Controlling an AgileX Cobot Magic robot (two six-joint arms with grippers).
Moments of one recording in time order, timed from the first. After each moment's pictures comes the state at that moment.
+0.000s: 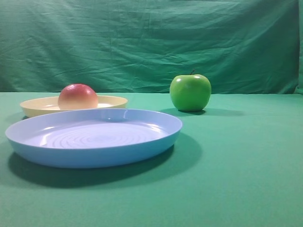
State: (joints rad) left arm 0.06 -0.02 0.01 0.32 0.38 -0.33; right arm 0.36 0.72 -0.66 0.28 0.59 -0.18
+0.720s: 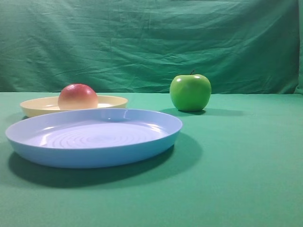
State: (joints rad) left arm 0.06 -0.02 0.01 0.32 0.38 -0.33; right arm 0.42 0.87 -0.72 0.36 0.54 -0.18
